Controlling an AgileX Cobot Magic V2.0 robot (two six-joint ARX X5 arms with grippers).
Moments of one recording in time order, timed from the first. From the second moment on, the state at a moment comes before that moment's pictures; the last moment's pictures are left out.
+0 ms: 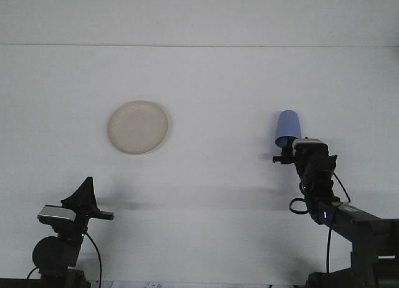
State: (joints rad) left arm -0.10 0.00 0.03 0.17 0.00 -0.02; right arm -0.01 1.55 0.50 0.75 -0.01 0.03
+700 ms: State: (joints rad) left arm -0.10 0.00 0.03 0.17 0.00 -0.02; right arm -0.01 1.56 0.61 0.66 -0.16 0.02
